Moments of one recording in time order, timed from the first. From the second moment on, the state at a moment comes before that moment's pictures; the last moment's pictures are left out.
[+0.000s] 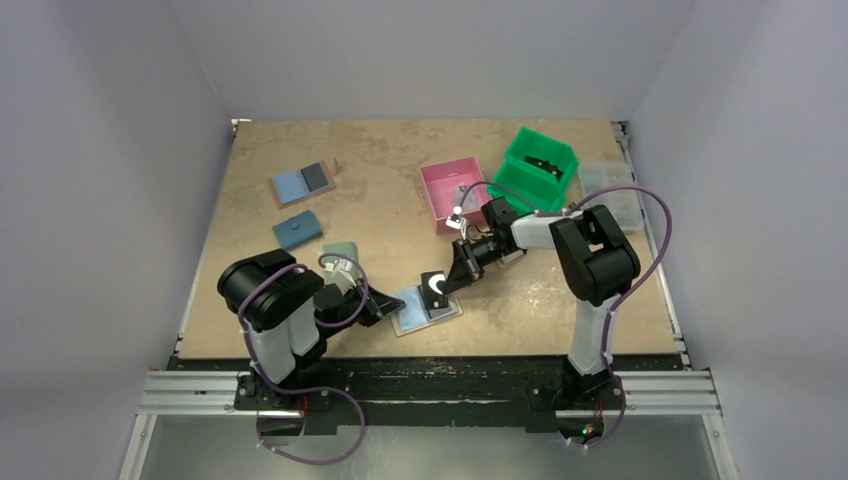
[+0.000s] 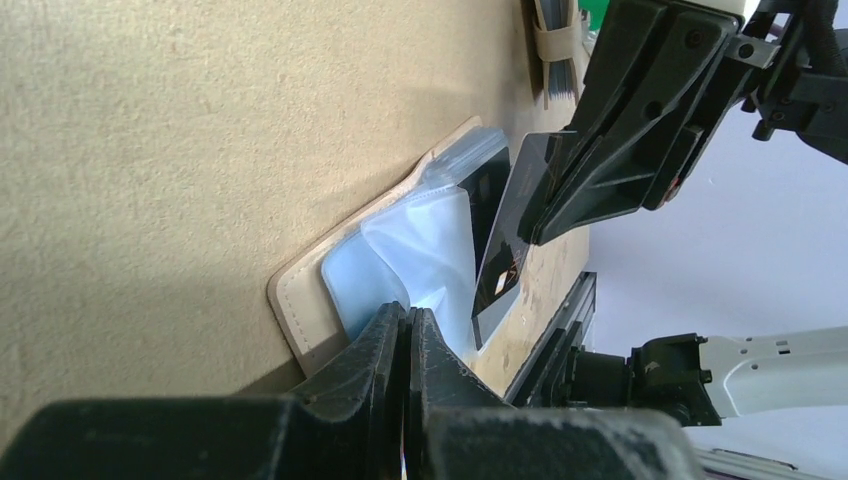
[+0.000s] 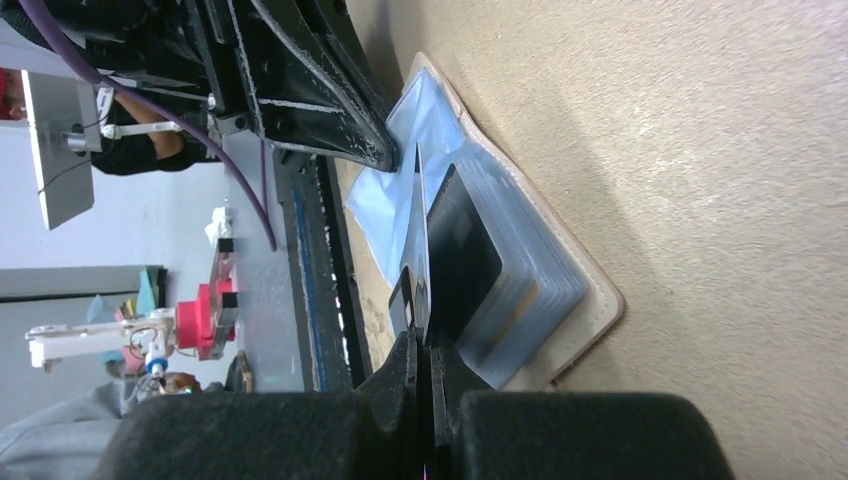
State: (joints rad) left arm -0.63 1.81 0.01 1.47 0.20 -1.15; right arm 0.40 1.96 1.01 -0.33 -1.17 -0.08
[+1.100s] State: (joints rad) left arm -0.60 1.85 0.01 1.49 0.27 -1.19; right arm 0.04 1.64 1.28 -0.77 -1.02 -0.60
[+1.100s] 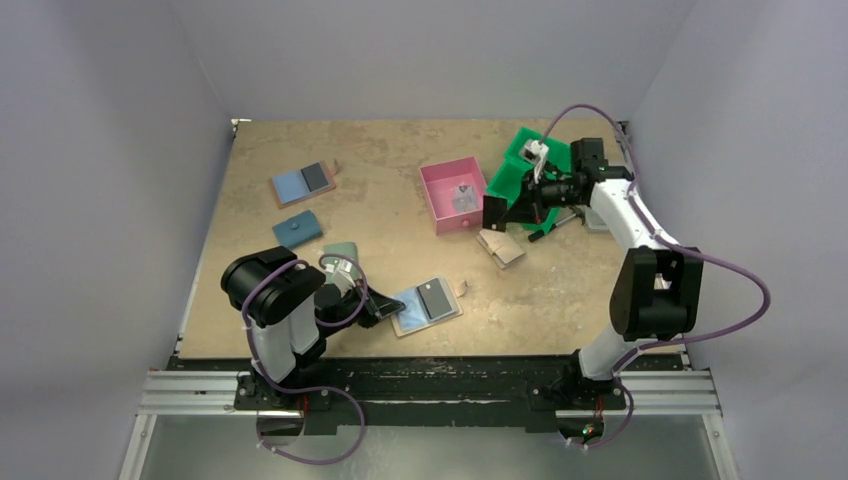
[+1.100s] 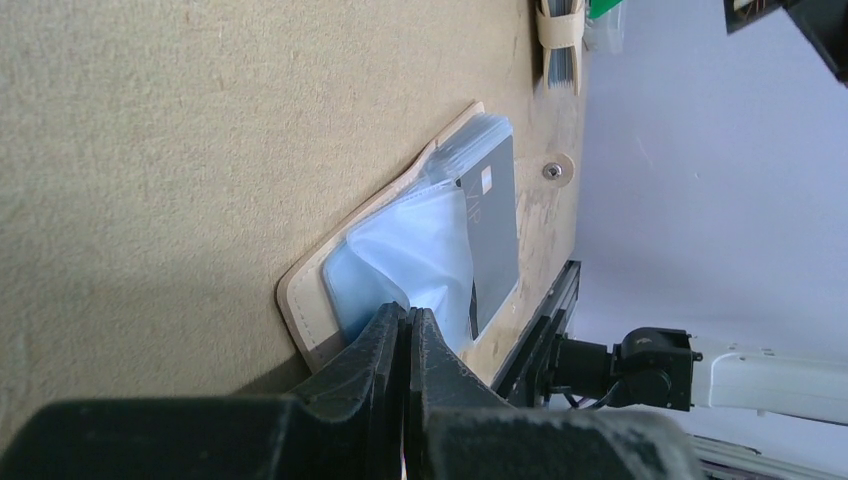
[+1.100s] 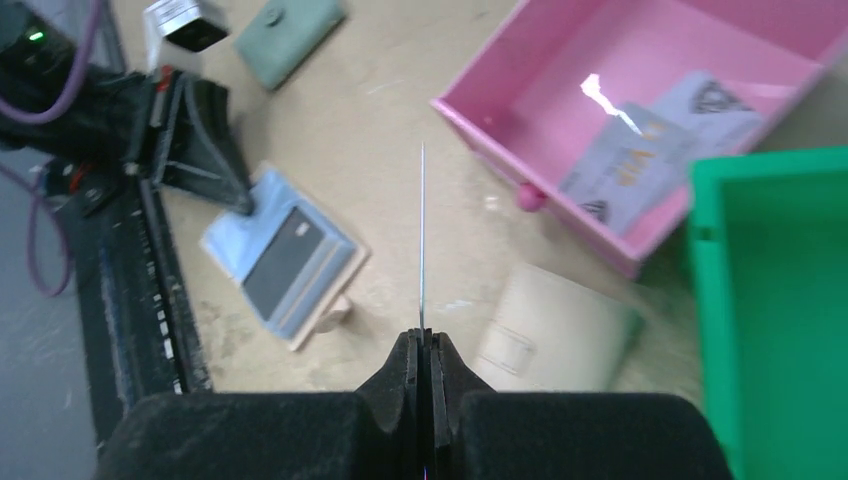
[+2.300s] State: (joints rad) left arm -0.60 1.87 0.01 1.50 0.31 -1.19; right arm -0.11 1.96 1.59 -0.26 -0.44 -0.04
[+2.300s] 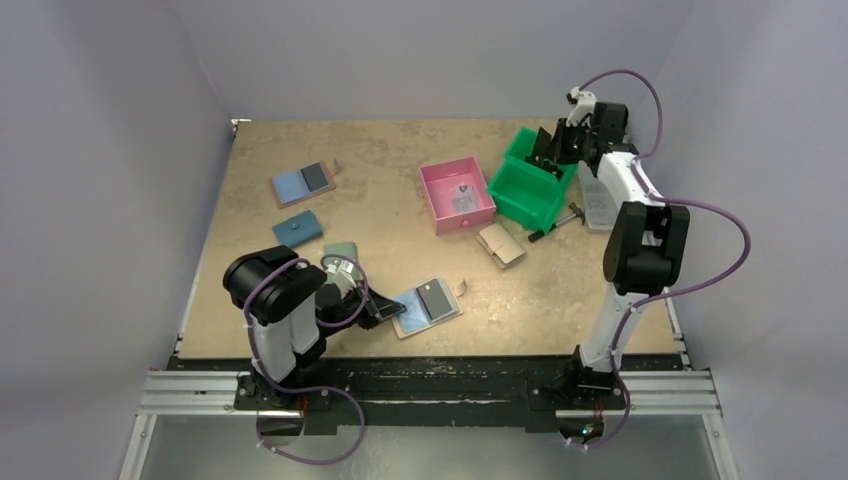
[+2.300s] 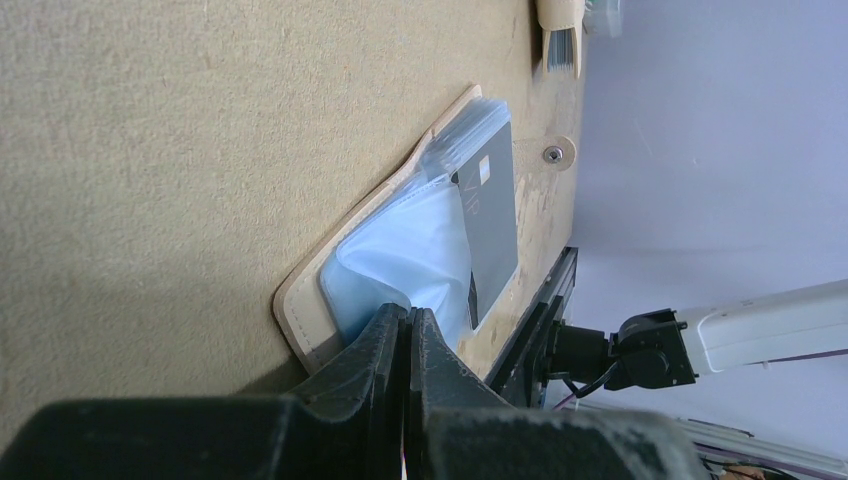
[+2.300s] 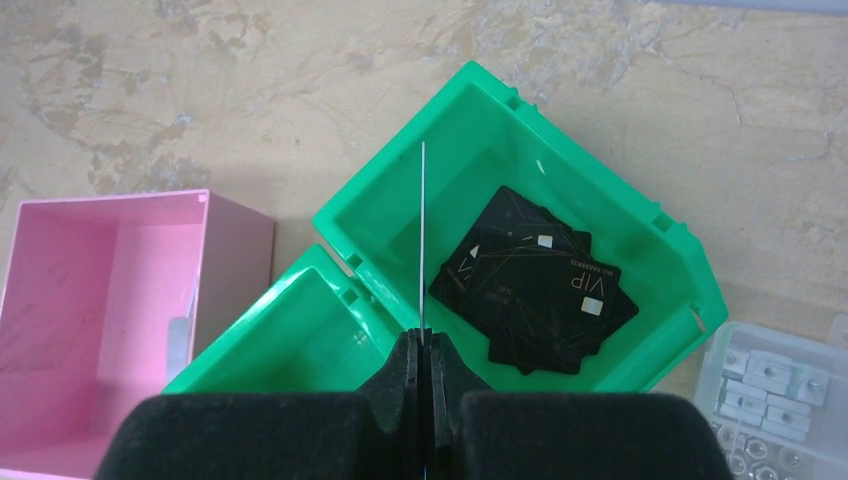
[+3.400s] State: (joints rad) left arm -0.60 1.87 0.01 1.50 0.31 -1.20; right arm -0.12 2.16 1.72 -0.24 -0.41 0.26
